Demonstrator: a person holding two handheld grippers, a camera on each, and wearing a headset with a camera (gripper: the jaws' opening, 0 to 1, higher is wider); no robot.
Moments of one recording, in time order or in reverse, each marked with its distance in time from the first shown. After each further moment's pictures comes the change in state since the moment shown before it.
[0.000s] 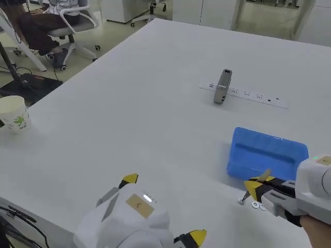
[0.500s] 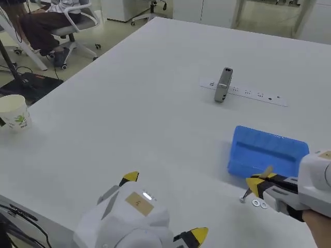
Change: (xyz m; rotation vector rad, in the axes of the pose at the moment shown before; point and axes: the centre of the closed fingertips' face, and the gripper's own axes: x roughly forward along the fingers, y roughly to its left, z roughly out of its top) left arm 0.000 0.000 0.000 -0.007 -0.008 -0.002; right arm 0.000 -0.003 0.001 0.029 0.008 0.009
